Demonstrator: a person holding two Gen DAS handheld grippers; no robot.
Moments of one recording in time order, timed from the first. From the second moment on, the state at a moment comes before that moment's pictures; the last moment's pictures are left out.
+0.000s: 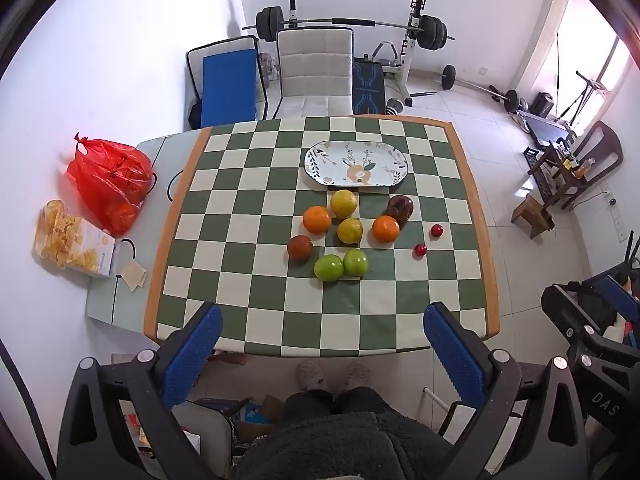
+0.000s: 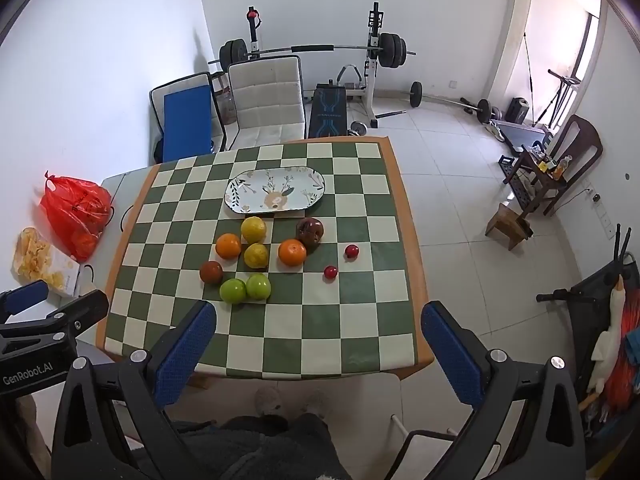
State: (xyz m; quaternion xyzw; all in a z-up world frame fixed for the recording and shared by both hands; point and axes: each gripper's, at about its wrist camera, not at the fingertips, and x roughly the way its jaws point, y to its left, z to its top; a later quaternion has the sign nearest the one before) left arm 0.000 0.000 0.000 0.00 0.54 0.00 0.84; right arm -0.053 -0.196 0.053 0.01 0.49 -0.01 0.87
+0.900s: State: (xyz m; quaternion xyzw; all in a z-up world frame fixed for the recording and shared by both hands) left arm 0.001 0.003 0.002 0.01 0.54 0.00 0.84; right arm -0.054 -0.196 0.054 0.01 0.49 -0.01 0.87
